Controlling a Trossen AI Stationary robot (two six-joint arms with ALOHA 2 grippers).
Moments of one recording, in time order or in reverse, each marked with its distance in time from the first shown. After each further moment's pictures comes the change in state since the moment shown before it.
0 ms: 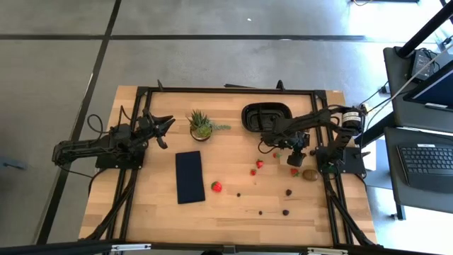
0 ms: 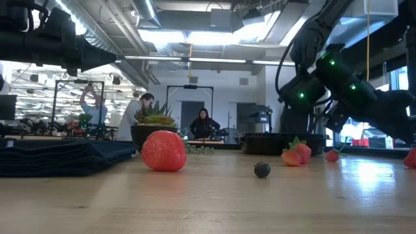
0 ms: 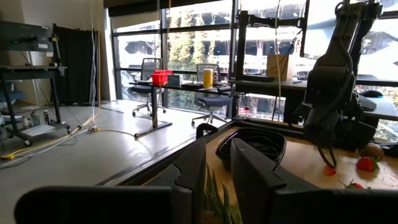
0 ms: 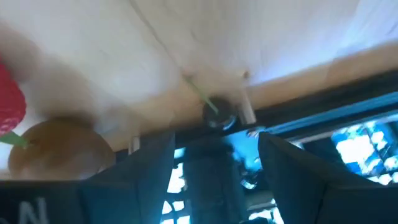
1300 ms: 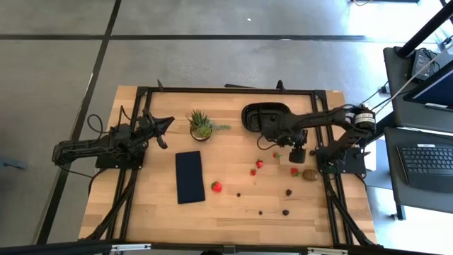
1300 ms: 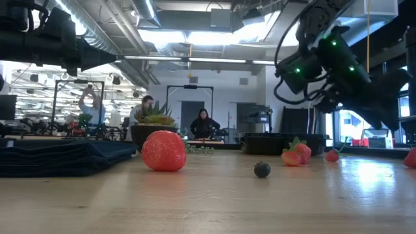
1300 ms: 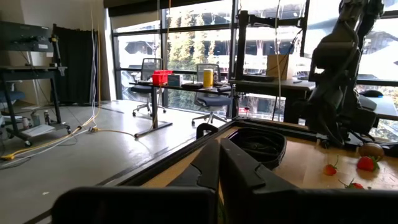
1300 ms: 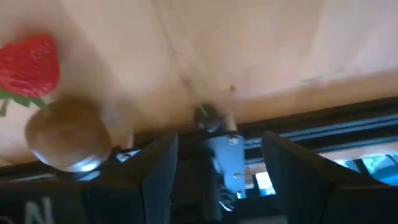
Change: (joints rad) left arm 0.000 0.000 0.000 0.000 0.000 0.002; right arm -0.005 -0.144 0.036 -0.005 0.034 -0.175
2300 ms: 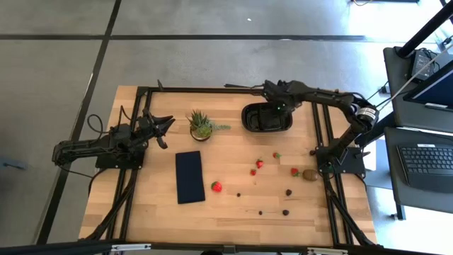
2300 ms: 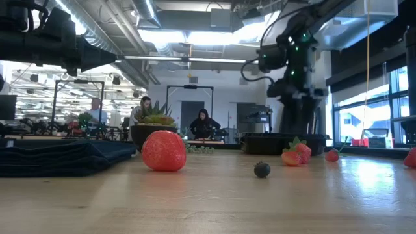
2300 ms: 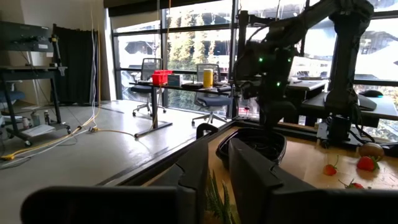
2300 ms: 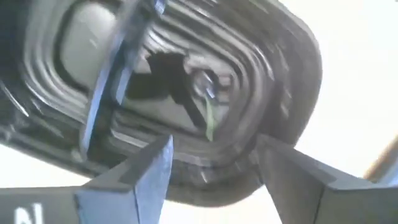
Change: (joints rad) left arm 0.000 0.000 0.000 0.000 0.000 0.000; right arm -0.392 0.000 0.248 0.356 0.060 0.403
